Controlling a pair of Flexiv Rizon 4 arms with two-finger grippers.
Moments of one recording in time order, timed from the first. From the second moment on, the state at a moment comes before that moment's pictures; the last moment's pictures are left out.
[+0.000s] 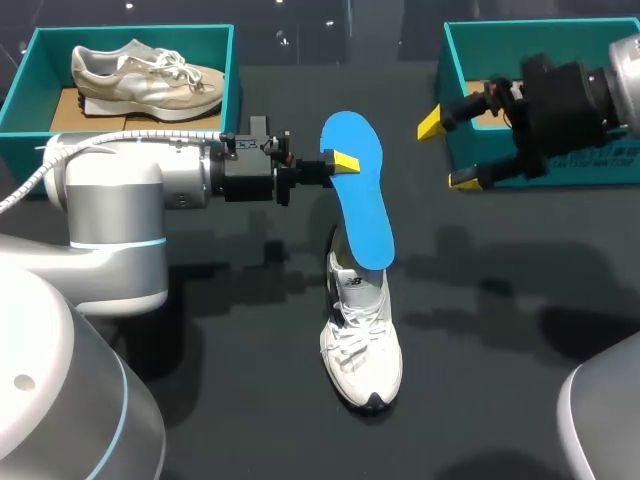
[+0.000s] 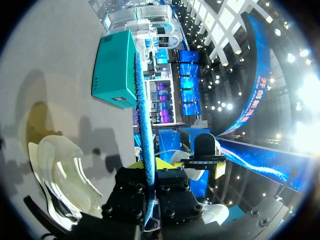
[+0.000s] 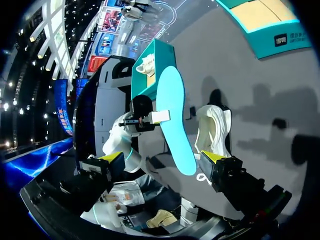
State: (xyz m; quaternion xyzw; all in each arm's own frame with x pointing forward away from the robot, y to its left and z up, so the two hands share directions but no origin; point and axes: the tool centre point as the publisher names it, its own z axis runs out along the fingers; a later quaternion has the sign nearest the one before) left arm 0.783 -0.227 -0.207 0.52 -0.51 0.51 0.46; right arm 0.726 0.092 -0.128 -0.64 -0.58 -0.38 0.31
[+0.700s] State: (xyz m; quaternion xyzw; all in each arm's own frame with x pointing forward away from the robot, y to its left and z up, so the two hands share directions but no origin) left arm 0.801 -0.217 -0.198 0.47 -0.54 0.57 0.41; right arm 0.732 0.091 -0.151 -0.53 -0.49 -0.52 0.45
